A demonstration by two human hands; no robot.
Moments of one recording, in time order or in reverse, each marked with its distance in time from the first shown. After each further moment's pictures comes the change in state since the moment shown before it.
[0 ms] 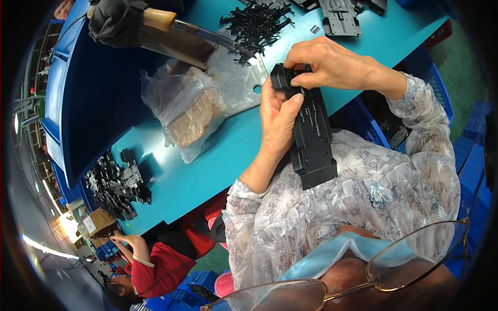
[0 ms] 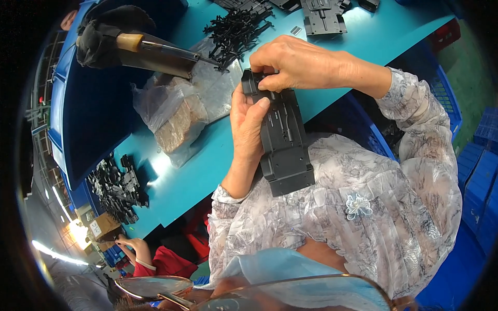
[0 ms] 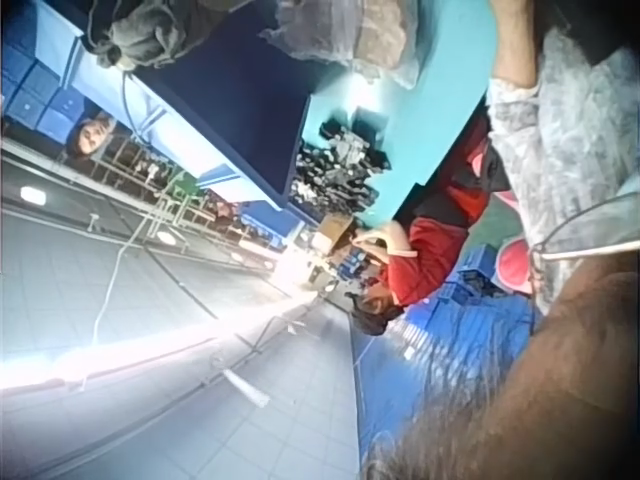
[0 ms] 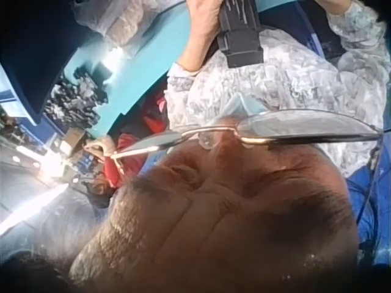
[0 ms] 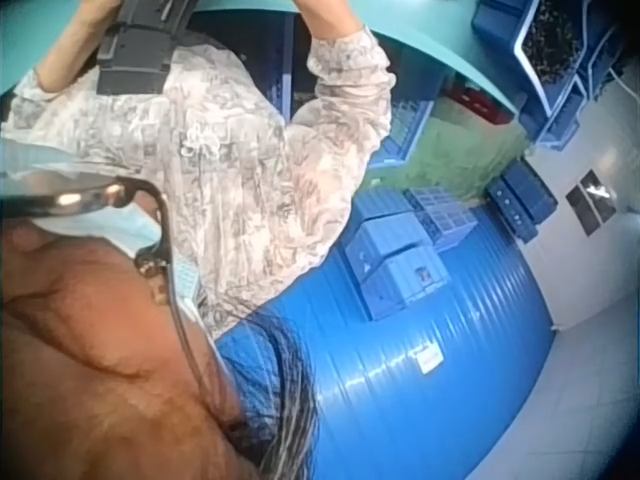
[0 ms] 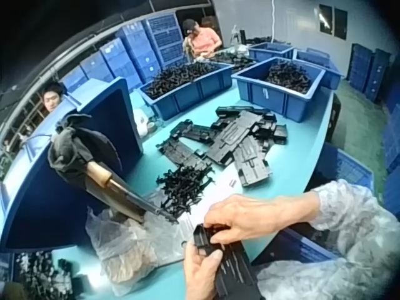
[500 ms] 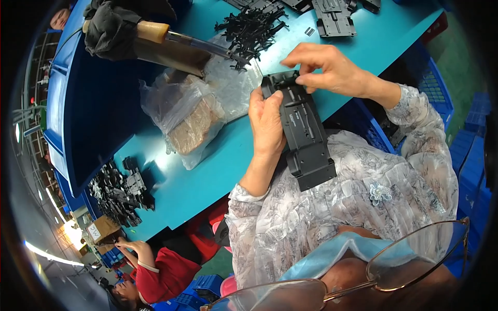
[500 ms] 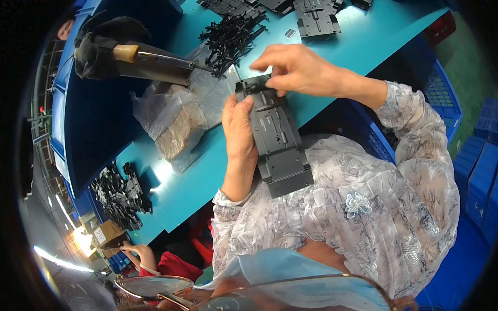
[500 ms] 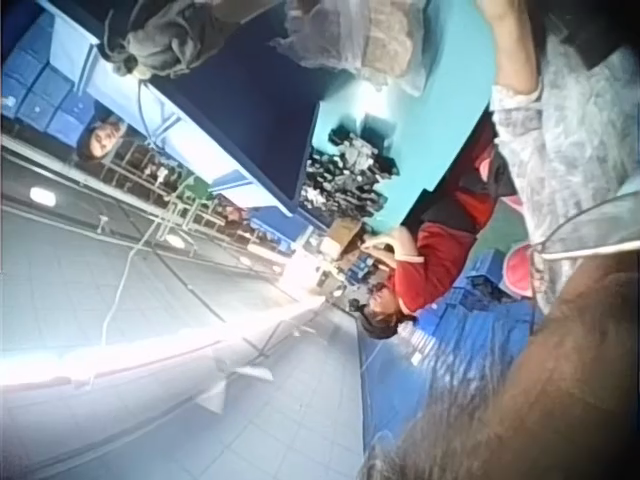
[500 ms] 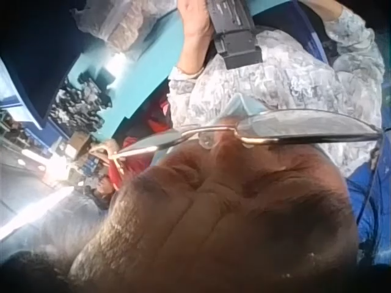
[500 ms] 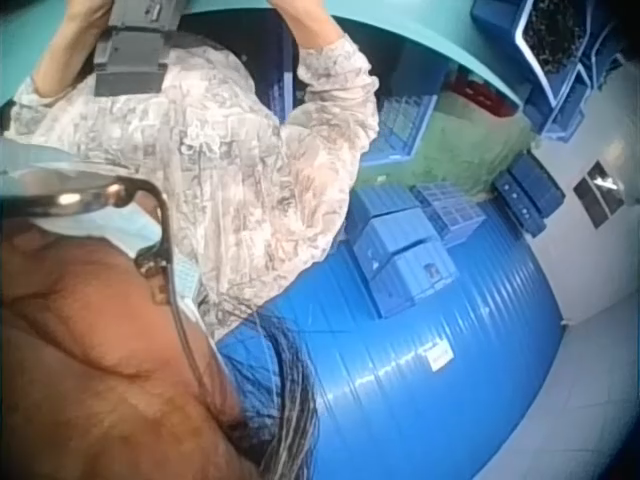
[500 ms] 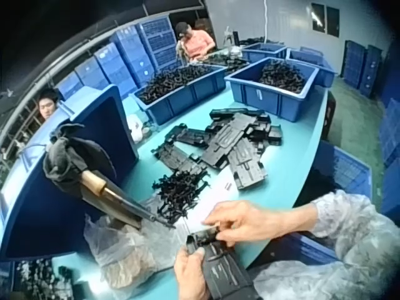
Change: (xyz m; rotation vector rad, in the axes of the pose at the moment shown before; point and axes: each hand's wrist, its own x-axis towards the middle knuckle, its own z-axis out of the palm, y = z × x) left_hand 0.004 0.000 -0.014 0.034 0.212 -0.102; right_hand -0.020 0.019 0.022 0.455 0.218 0.117
